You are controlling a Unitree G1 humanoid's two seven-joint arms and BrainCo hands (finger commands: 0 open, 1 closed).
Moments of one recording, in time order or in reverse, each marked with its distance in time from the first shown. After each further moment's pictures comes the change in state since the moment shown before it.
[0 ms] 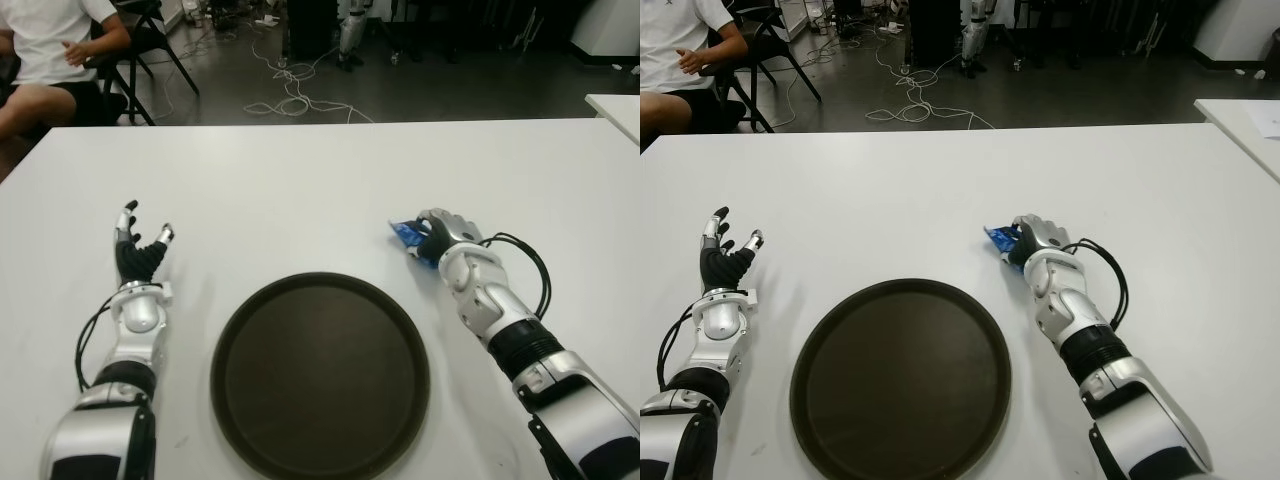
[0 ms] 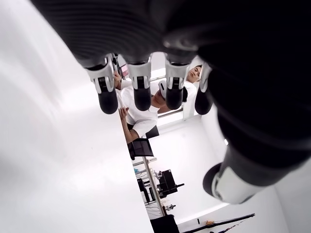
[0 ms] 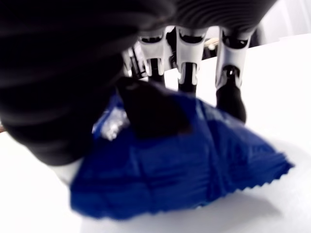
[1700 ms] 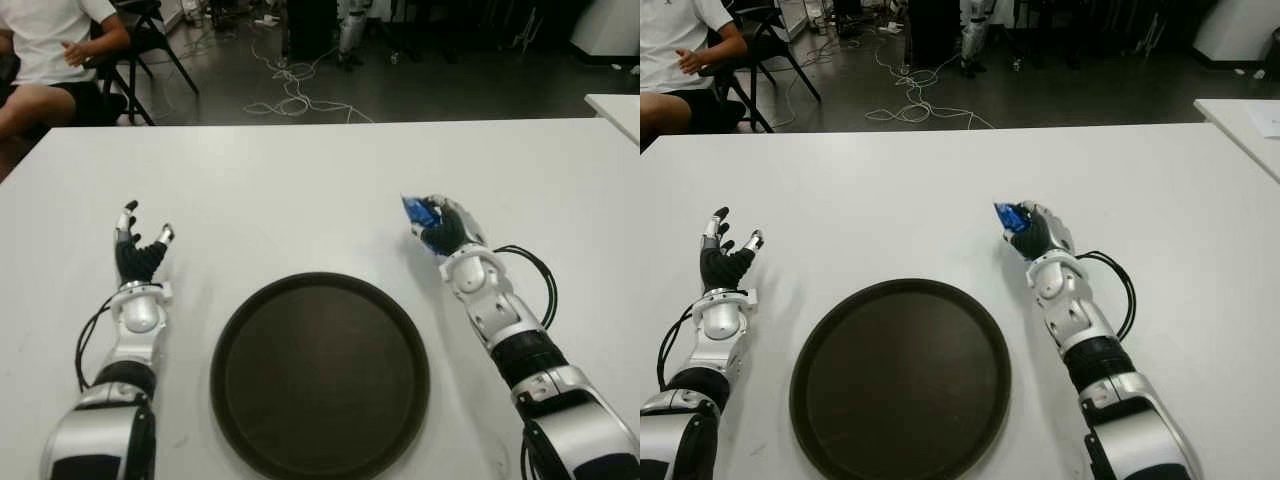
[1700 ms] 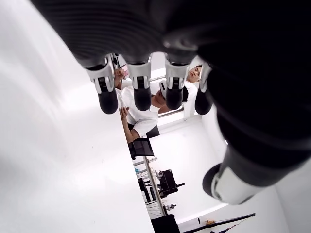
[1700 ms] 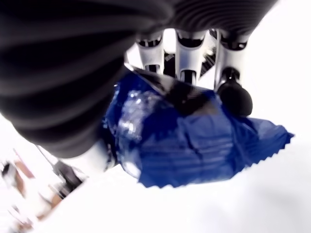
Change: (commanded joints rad) left arm -0.003 -0.012 0.001 -0.001 -0.002 0.003 0.005; right arm 0.061 0.058 -0.232 -0.022 0.271 -0.292 -0.172
